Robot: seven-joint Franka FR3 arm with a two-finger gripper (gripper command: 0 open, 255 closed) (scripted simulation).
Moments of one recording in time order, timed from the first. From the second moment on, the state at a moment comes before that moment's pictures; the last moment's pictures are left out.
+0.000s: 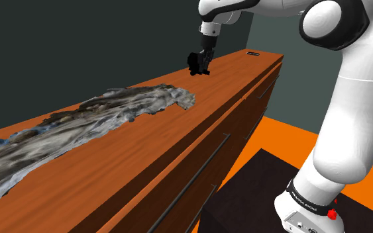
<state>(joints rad) -0.01 0.20 -0.21 -1.55 0.10 1.78 -0.49</state>
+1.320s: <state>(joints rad) -0.02 0.24 -0.22 -1.31 0.11 1.58 -0.48</state>
